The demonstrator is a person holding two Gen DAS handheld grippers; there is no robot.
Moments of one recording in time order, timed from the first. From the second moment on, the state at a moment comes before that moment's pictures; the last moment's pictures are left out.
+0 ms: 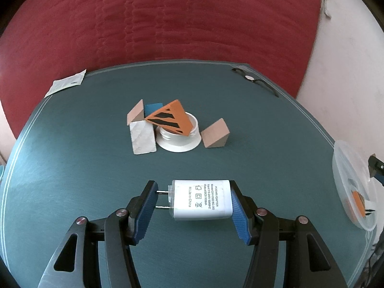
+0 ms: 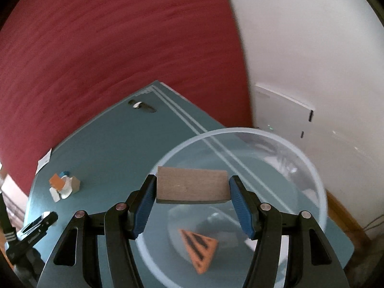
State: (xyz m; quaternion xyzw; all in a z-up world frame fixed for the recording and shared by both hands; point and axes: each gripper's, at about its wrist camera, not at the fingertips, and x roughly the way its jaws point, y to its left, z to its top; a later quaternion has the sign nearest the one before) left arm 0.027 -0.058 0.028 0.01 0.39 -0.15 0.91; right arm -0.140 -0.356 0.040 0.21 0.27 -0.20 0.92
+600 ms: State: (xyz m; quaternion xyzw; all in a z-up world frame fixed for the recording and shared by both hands) left arm 0.009 -0.106 0.039 0.05 0.38 -0.19 0.90; right arm -0.171 -0.396 0.027 0.24 0.25 -0.23 0.91
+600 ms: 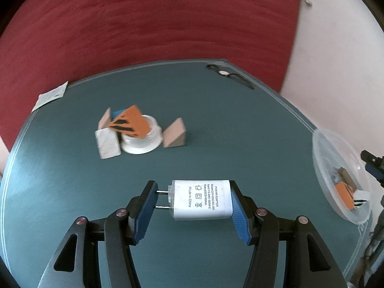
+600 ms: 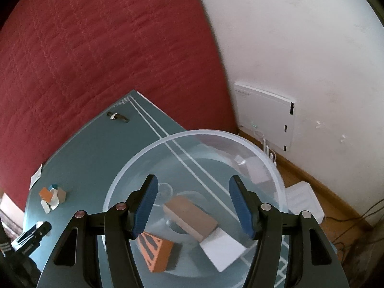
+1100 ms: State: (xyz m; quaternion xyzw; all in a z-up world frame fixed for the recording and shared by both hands) left arm -0.024 -0.196 0.056 0.10 0.37 -0.29 0.88; right arm -0.193 -0.410 0.020 0.22 0.24 -0.24 0.91
